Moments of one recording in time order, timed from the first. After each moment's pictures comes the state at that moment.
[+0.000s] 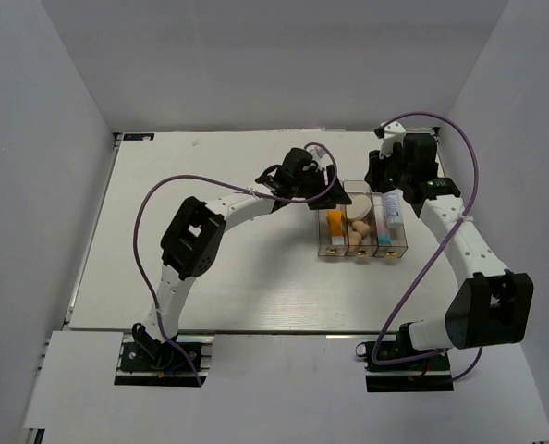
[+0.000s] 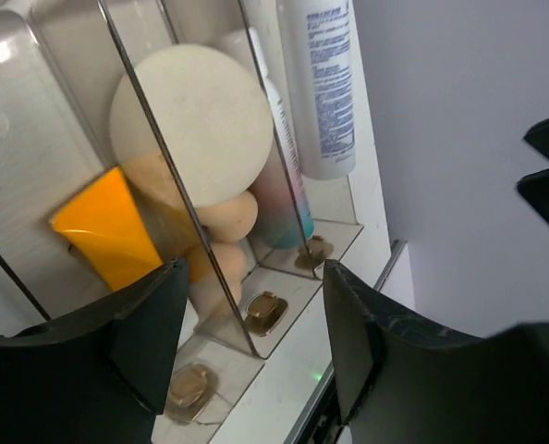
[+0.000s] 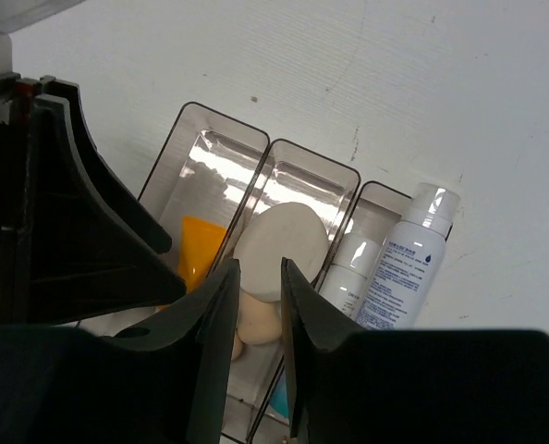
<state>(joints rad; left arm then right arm) -0.72 2.21 1.70 -0.02 0.45 -0.83 0.16 1.38 1.18 -0.37 -0.24 -0.16</state>
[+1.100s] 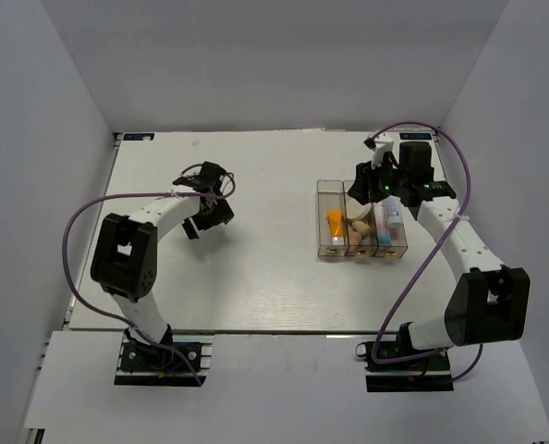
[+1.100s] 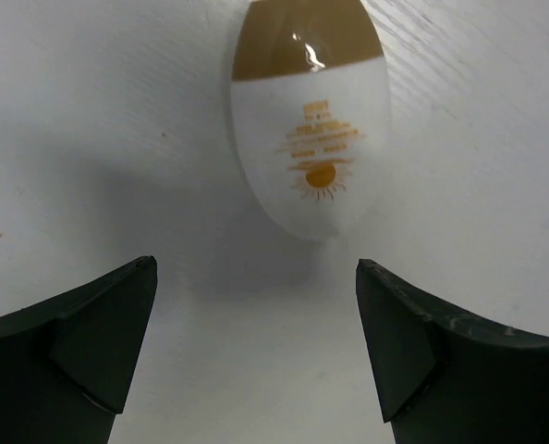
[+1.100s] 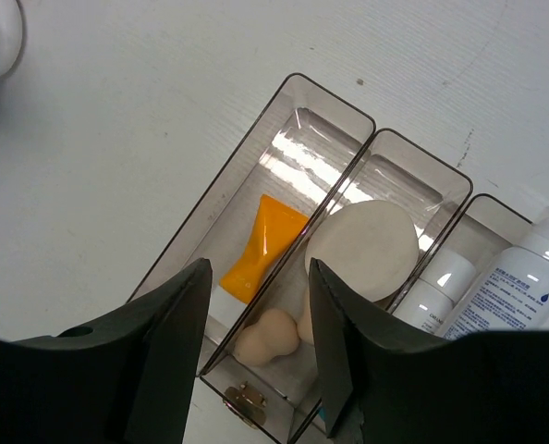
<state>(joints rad) -0.35 1.74 1.21 -0.70 -0.29 -0.82 0.15 1.40 1.13 -0.38 -0.48 -0.19</state>
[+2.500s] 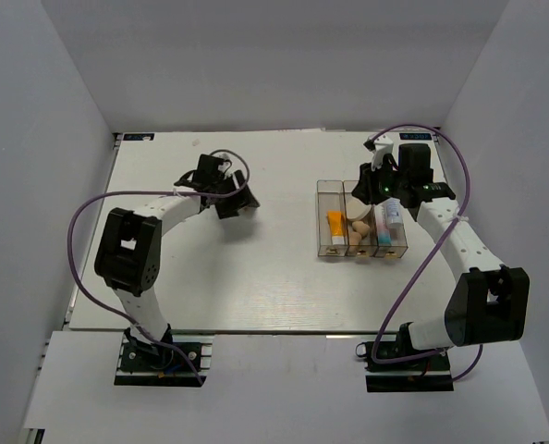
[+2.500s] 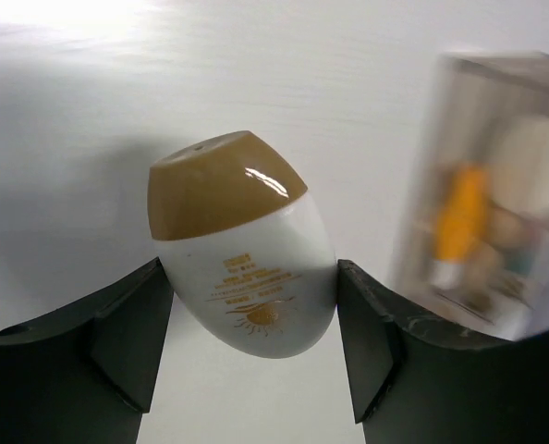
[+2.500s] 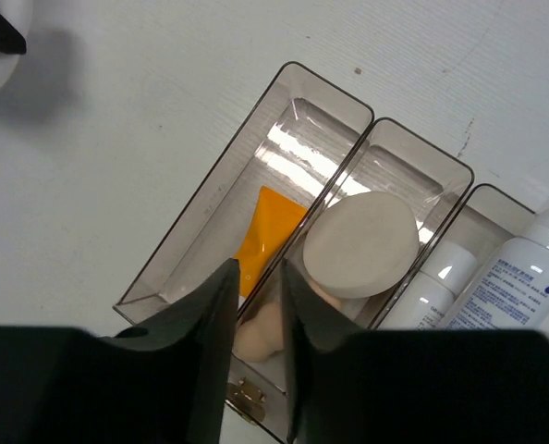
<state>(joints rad) -0.31 1.82 1.21 -0.31 0.20 -0.65 0.15 1.40 1.11 -0.38 -0.47 -0.19</state>
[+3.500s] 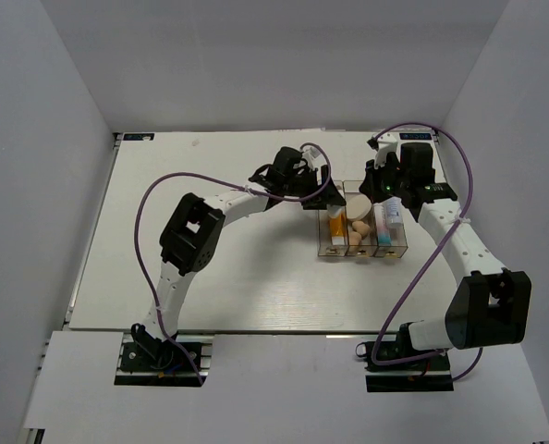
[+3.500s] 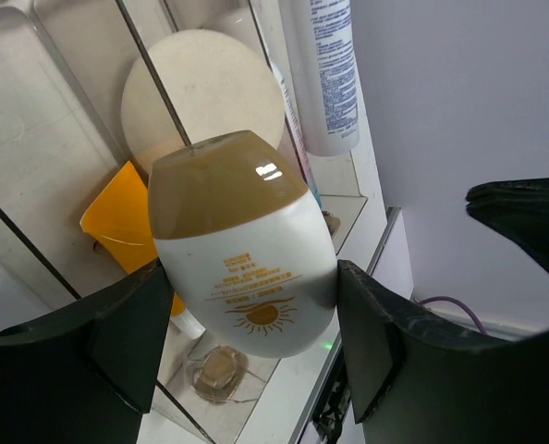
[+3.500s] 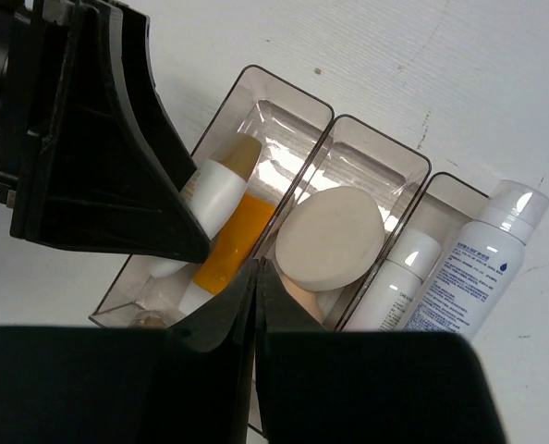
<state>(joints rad) -0.67 2.23 1.68 0.04 0.61 -0.78 0.15 1.38 1.12 -0.37 -0.38 -0.18</state>
